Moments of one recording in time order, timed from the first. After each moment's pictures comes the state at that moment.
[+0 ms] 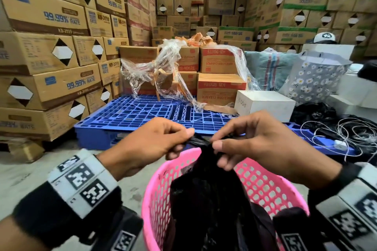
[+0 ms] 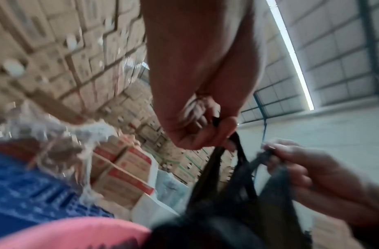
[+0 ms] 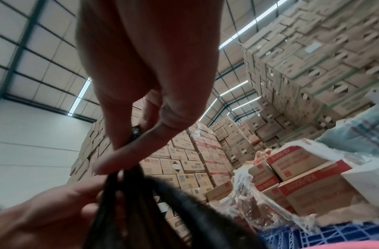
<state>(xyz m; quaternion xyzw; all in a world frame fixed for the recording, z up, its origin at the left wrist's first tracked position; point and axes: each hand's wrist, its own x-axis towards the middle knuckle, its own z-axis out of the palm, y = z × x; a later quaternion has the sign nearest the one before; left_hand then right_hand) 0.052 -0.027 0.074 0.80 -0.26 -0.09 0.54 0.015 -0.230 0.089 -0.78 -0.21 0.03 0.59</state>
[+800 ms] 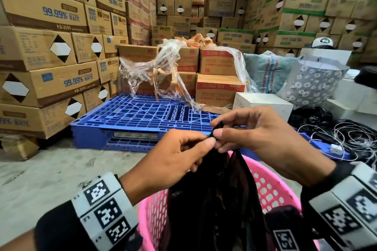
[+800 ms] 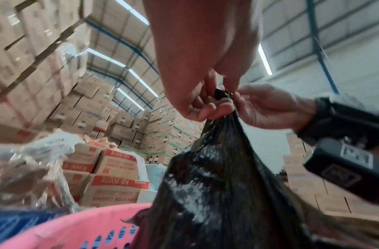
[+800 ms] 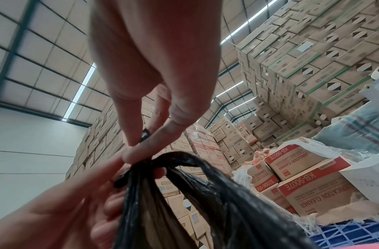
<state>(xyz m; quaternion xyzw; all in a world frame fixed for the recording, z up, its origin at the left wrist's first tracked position) 0.041 -0.055 0.052 0.77 -0.31 0.00 0.55 0.025 -0.229 0.092 -0.75 -0.18 -0.01 0.64</state>
